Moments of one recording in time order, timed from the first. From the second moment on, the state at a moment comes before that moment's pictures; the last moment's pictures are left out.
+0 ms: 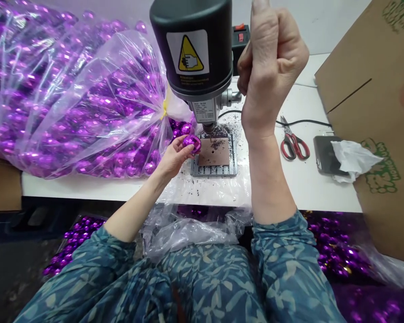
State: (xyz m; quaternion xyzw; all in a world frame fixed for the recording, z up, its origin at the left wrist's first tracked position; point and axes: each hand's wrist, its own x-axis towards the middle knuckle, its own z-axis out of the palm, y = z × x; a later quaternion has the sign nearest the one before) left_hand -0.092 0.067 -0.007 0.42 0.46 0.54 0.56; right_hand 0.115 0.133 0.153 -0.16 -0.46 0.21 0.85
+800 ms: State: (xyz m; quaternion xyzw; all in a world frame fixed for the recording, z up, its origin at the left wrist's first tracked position) left_hand -0.059 0.097 -0.073 0.71 0.43 0.46 0.33; right_hand 0.117 0.135 0.152 -0.10 -0.43 0.28 0.85
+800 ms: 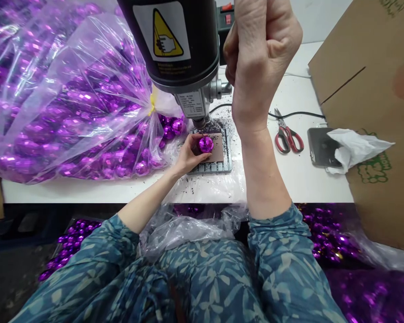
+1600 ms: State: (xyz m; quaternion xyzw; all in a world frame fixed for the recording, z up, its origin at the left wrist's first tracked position) left_hand -0.053 0.101 -0.068 0.66 0.43 0.47 0.40; right_hand 0.119 0.119 0.091 -0.13 -0.47 0.06 0.87
